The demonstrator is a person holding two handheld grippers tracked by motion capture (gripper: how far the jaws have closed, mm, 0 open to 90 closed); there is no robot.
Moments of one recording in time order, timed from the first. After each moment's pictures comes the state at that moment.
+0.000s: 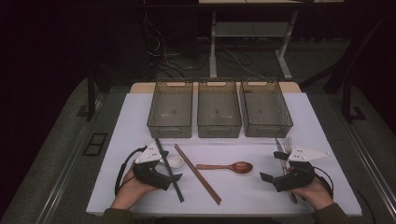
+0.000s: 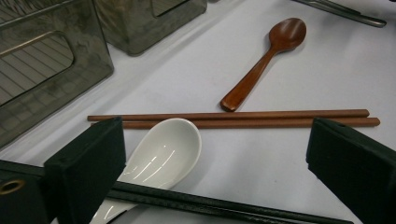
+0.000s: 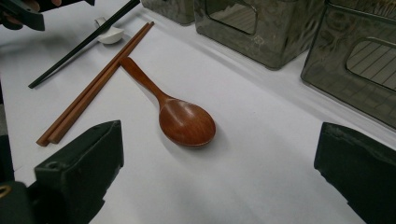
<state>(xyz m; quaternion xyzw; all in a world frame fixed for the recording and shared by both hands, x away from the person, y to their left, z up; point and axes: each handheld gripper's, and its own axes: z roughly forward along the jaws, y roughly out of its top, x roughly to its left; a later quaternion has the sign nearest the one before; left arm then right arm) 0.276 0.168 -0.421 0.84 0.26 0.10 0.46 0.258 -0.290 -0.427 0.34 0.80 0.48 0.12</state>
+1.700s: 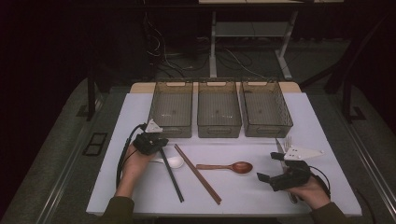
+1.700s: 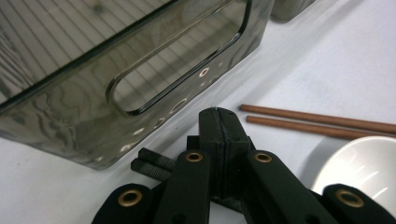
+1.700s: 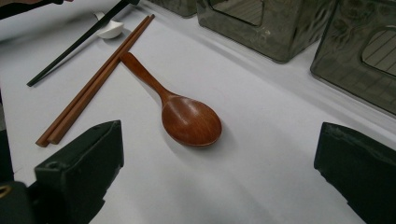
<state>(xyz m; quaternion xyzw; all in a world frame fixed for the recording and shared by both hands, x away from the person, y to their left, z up) 0.362 0.181 -0.430 0.86 0.36 0.16 0.33 0.262 -0.282 -0.430 0.34 0.81 0.47 0.10</state>
